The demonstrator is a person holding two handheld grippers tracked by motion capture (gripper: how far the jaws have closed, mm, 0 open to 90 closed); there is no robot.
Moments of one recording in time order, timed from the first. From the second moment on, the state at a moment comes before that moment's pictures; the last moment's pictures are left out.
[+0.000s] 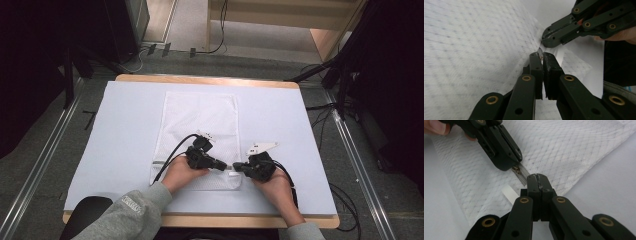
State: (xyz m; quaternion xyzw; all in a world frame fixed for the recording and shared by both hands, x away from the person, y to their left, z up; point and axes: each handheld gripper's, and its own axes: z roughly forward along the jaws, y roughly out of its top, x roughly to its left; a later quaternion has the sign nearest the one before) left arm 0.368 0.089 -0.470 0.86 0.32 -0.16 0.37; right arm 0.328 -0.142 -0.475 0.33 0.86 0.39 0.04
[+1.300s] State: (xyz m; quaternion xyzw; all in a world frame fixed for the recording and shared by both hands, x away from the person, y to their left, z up) left arm 0.376 0.113 -0.460 0.86 0.33 -0.18 0.35; right arm 0.328 -0.145 -0.477 0.33 0.86 0.39 0.03
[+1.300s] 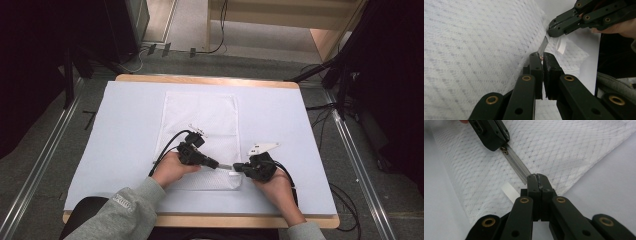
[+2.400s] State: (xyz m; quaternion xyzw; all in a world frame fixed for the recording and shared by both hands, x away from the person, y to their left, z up) left arm 0.378 0.133 -0.453 0.85 0.34 -0.19 0.34; right arm 0.329 -0.145 -0.477 0.33 0.86 0.39 0.03
